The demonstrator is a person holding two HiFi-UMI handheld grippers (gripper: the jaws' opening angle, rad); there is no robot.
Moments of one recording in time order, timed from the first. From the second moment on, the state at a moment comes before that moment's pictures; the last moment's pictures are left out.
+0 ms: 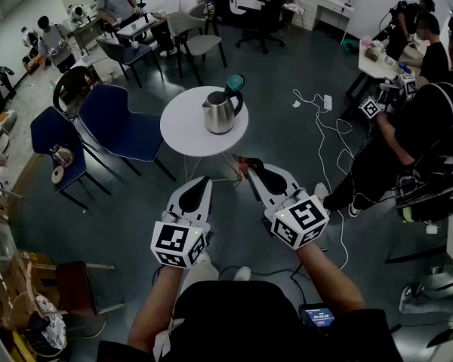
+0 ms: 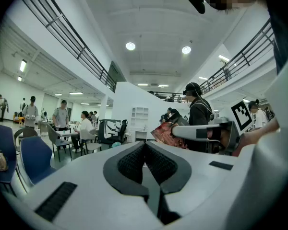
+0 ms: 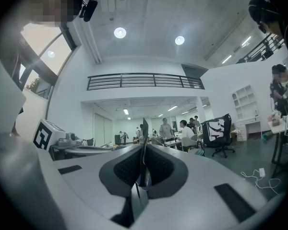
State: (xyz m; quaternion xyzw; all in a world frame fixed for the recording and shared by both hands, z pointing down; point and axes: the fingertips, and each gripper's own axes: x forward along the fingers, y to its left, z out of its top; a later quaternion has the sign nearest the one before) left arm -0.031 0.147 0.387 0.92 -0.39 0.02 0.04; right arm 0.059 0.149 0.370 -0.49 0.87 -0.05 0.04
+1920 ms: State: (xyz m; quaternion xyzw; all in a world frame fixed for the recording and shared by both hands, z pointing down) left arm -0.025 0.013 0.398 0.92 -0.39 0.01 0.07; right arm 0.070 0.018 0.389 -0.49 0.87 -0.07 0.03
